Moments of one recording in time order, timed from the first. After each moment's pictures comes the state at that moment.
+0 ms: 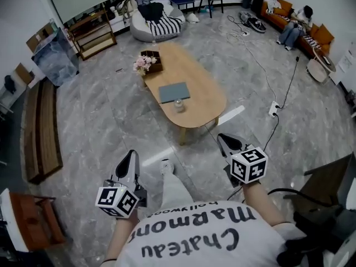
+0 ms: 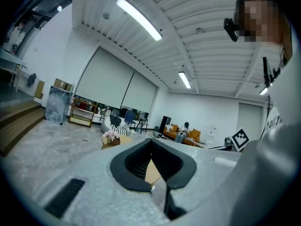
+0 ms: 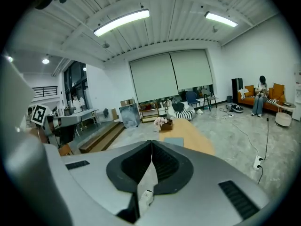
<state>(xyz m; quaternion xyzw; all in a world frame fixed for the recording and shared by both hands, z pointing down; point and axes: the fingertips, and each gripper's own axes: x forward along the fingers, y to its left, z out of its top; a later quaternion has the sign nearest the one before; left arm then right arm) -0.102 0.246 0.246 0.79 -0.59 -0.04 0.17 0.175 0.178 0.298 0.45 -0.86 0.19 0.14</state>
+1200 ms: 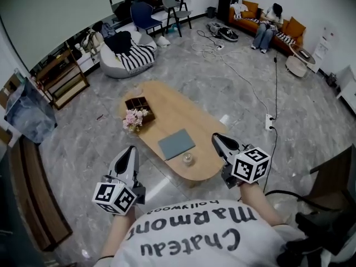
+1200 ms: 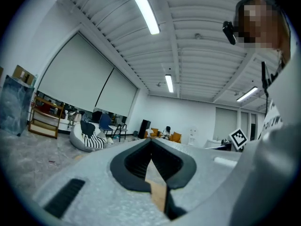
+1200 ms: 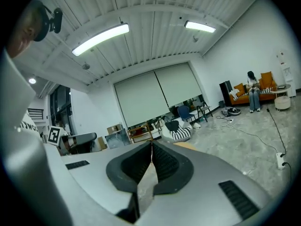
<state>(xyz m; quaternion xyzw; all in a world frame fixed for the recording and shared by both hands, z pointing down) -0.184 -0.130 0.206 0.89 -0.44 -0.07 0.12 0.076 -0.115 0.241 0.51 -0.83 0.20 -0.01</state>
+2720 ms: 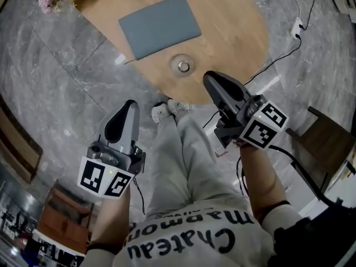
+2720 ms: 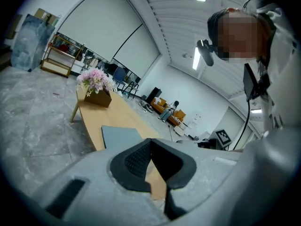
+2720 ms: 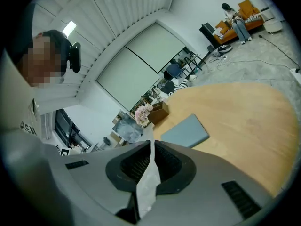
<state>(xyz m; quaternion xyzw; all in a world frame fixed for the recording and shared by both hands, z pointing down) -0.100 -0.166 0.568 0.84 -0.42 0.03 0.36 0.066 -0.188 0.591 0.40 -0.80 0.45 -0.01</state>
